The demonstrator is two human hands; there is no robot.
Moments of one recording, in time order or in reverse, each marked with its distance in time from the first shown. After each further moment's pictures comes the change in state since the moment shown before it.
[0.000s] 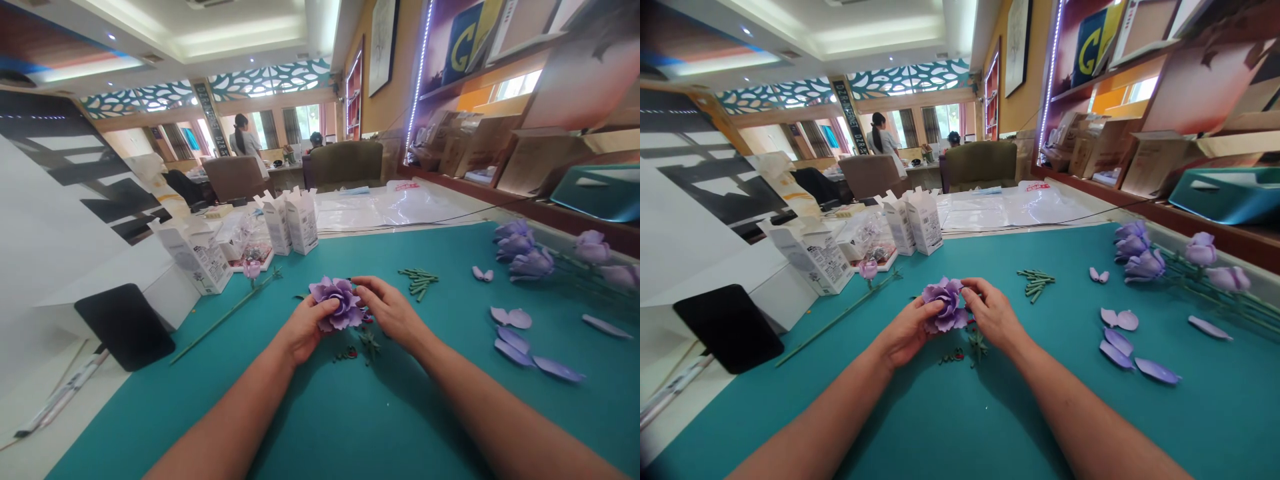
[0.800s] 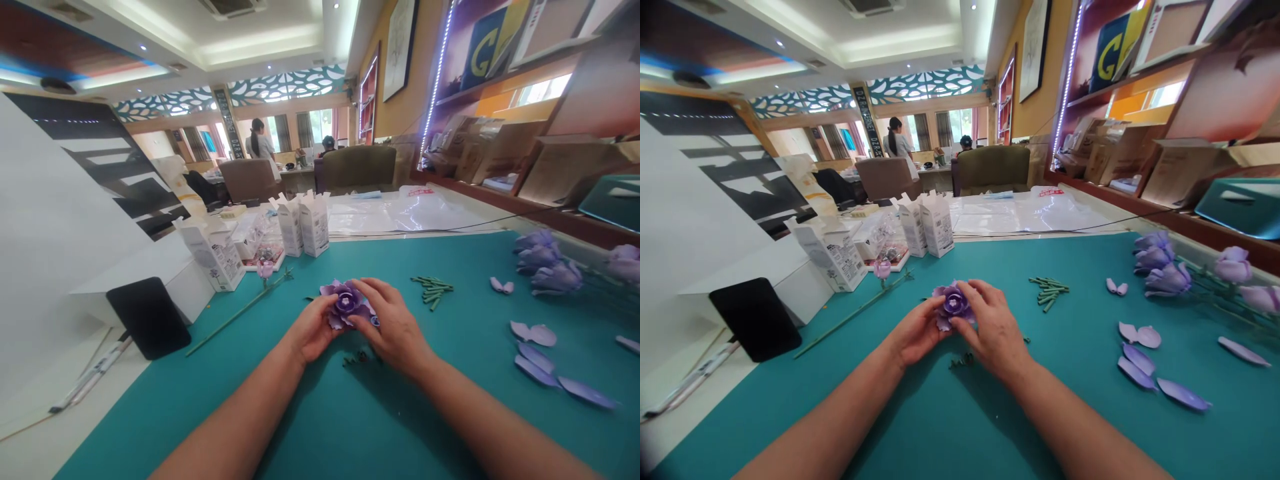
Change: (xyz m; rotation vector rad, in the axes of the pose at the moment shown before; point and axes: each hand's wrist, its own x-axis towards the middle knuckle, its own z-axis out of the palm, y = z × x) left_hand 0.001 0.005 -0.001 -0.249 -0.002 -0.060; right_hand -0.016 0.000 0.013 -0.634 0.106 -0.518
